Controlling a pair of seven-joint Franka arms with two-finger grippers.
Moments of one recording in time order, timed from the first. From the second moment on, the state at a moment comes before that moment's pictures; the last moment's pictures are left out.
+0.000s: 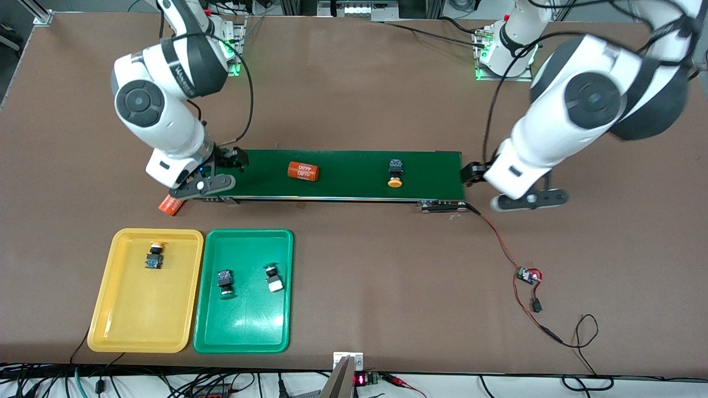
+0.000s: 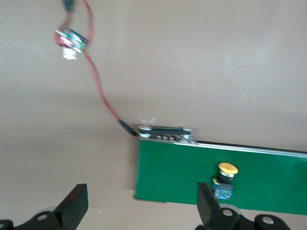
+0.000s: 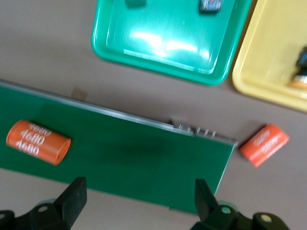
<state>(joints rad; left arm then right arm) 0.24 0.33 -0.68 -1.49 0.18 1.69 -0.57 0.08 0.17 0.32 -1.91 -0.06 1.98 0.18</state>
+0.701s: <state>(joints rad) 0.13 0.17 -0.14 -1.49 0.02 1.58 -0.16 0.12 -0.05 0.32 -2.24 0.11 2.04 0.27</state>
